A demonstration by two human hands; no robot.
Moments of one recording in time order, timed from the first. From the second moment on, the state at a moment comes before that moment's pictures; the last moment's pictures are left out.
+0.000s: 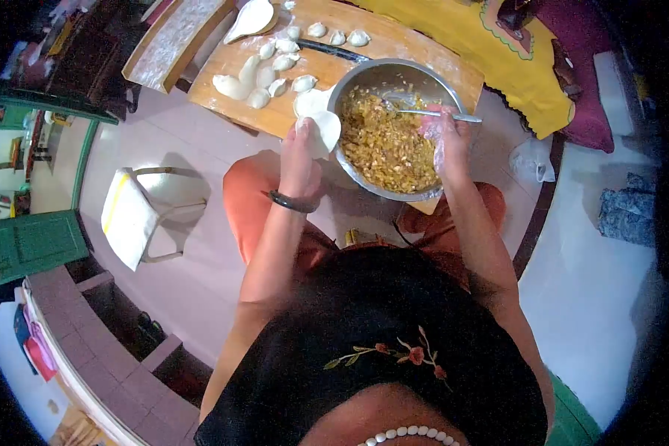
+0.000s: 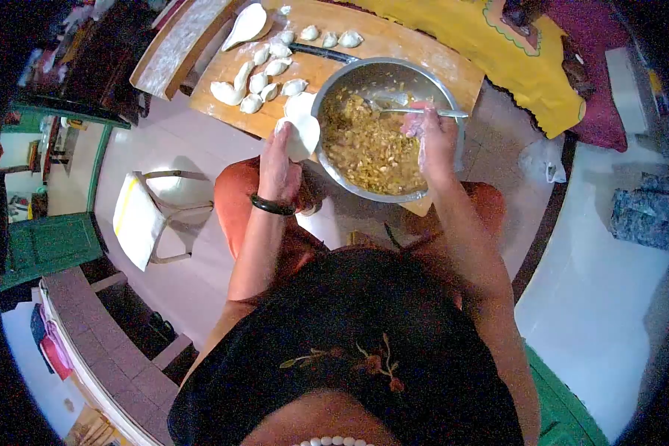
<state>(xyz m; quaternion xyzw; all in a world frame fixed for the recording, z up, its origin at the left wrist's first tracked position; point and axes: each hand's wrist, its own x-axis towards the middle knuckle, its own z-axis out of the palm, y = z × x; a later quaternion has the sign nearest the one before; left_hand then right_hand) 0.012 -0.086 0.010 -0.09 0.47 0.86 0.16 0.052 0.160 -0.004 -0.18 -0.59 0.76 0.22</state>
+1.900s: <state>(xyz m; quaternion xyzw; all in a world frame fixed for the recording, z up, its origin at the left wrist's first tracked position) 0.049 -0.005 0.023 -0.12 0.28 0.90 0.30 0.122 0.156 0.048 -0.13 -0.61 0.74 0.26</state>
